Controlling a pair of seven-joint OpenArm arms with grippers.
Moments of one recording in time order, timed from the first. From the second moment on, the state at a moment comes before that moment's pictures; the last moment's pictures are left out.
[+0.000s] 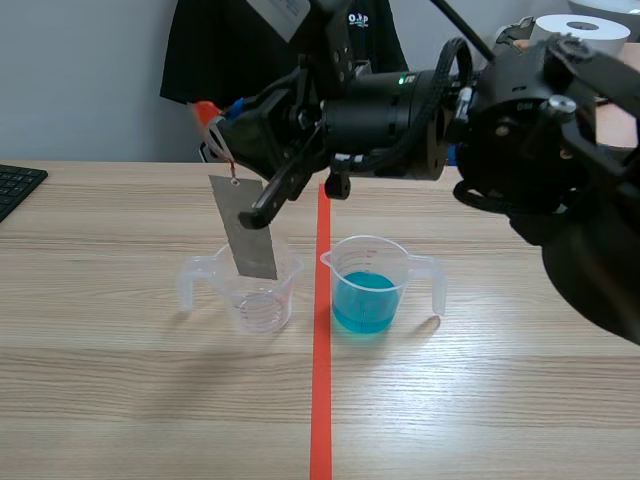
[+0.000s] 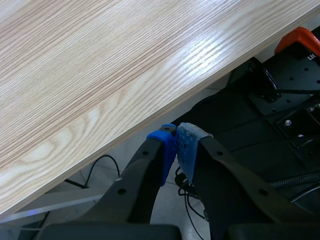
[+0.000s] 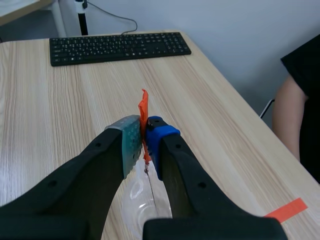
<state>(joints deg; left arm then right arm) 61.8 -21.9 -12.1 82.2 14.0 -11.8 -38.0 15.2 19.0 -29.9 100.8 25.5 35.0 -19.4</state>
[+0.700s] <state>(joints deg) 61.8 -21.9 -12.1 82.2 14.0 -11.8 -38.0 15.2 23.0 -9.8 110.8 43.7 35.0 -39.3</state>
